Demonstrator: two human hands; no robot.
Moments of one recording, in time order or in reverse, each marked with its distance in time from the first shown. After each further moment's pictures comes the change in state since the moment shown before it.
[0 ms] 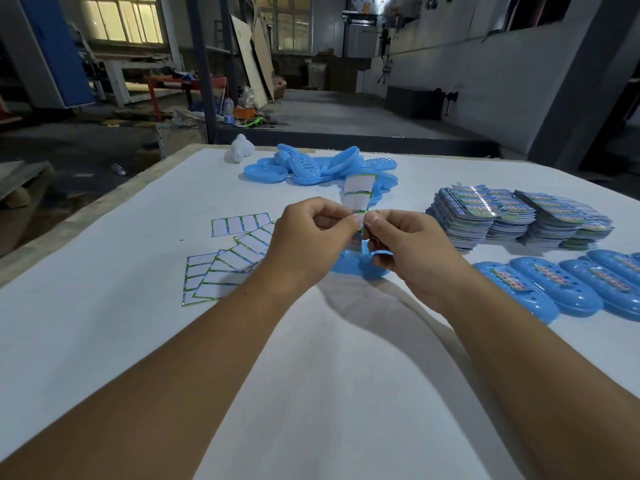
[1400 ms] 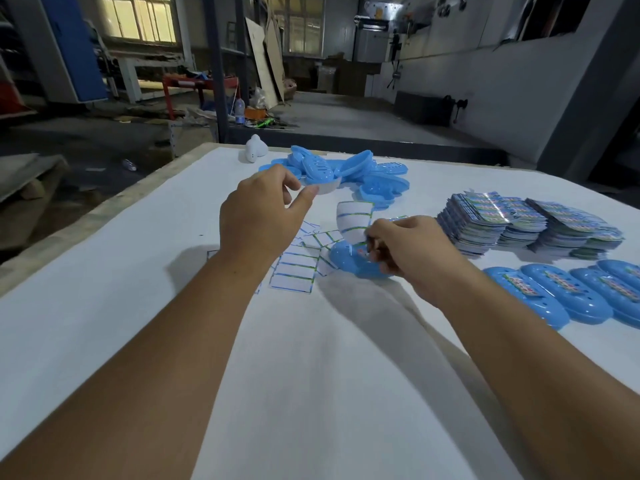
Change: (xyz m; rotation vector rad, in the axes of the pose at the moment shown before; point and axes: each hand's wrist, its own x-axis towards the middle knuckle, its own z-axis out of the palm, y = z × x) left_hand 0.030 -0.020 -0.063 0.652 0.355 0.316; right_hand 0.003 -0.012 0.021 -0.137 0.101 0.145
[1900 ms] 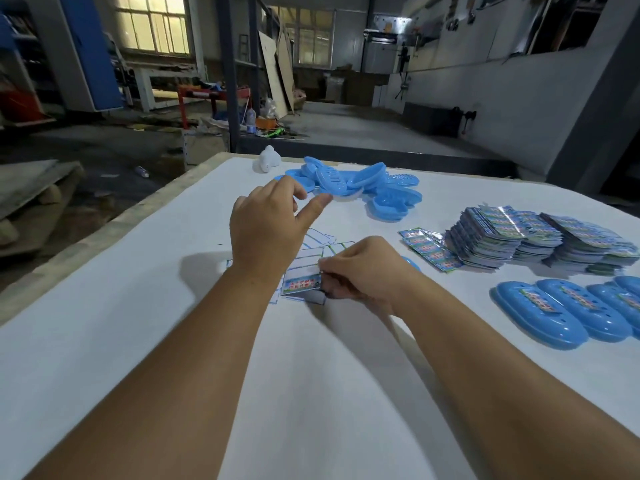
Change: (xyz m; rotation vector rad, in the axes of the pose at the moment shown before) left_hand 0.000 -0.015 -0.006 0.043 0.102 0.106; right_hand 0.000 0.000 0.057 -0.153 -0.255 0.090
